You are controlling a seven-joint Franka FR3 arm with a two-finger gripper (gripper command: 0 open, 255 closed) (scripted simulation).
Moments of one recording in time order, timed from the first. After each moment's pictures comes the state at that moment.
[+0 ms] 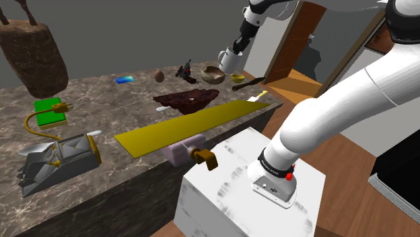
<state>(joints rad) -0.02 -0.39 -0.49 -2.30 -0.08 2.09 -0.49</state>
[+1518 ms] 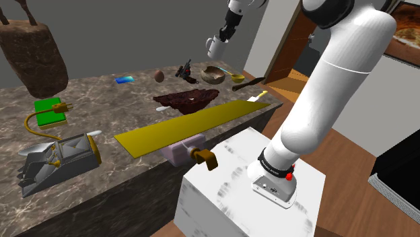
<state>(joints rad) 0.02 0.09 -0.58 -1.82 0.18 2.02 -0.66</state>
